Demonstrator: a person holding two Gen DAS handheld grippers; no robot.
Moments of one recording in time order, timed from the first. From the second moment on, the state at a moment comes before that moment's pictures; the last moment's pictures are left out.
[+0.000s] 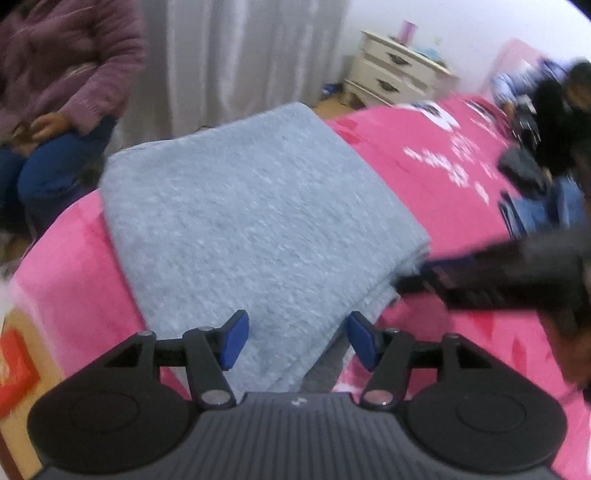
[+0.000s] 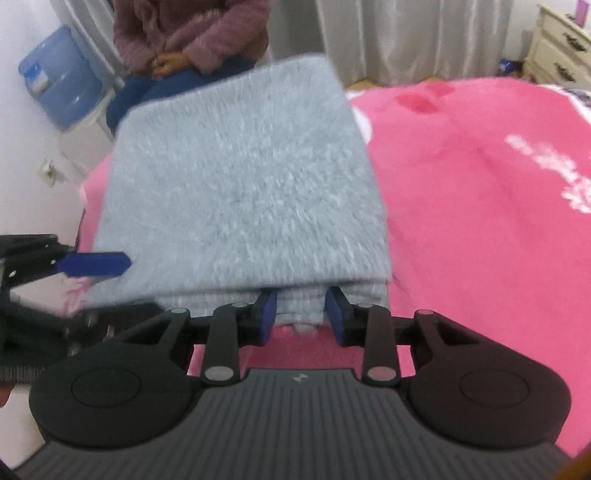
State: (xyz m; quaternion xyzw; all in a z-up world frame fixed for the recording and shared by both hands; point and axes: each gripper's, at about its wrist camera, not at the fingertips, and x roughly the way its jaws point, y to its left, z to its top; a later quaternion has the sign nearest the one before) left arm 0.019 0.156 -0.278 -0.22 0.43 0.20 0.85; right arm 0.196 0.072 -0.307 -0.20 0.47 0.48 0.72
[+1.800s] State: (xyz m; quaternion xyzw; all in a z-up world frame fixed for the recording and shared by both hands) left arm -0.029 0.097 -0.036 -0.30 0.48 0.39 0.73; right arm 0.103 -0.018 -0.081 -0.22 0.49 0.37 0.76
